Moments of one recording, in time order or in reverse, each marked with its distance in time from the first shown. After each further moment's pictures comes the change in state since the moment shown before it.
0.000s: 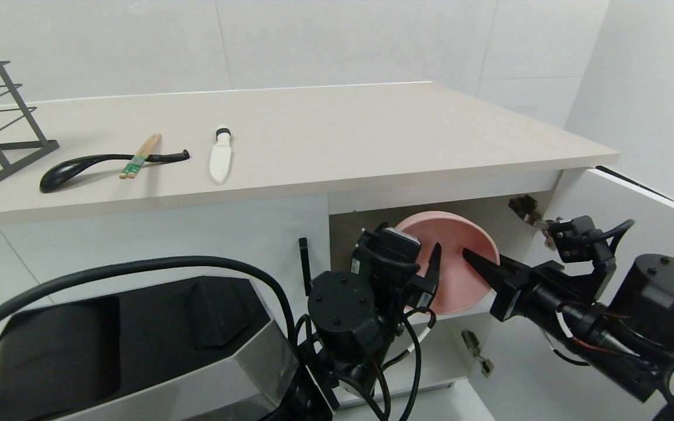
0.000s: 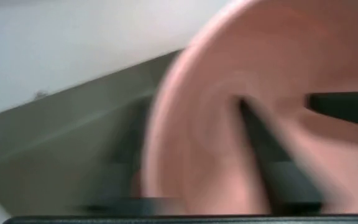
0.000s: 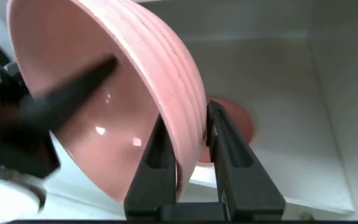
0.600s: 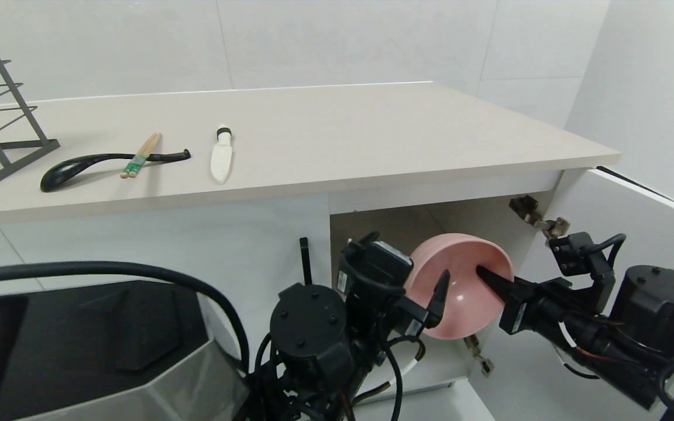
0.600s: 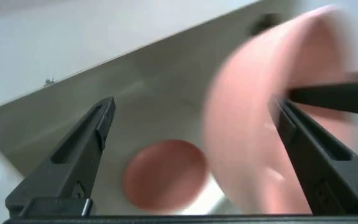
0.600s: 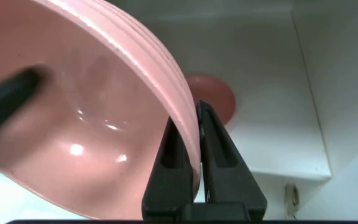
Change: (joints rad) left arm -0.040 -0.149 0.223 -0.001 -0.097 -0.002; right arm -0.068 0.048 0.062 0.002 -0.006 -0.001
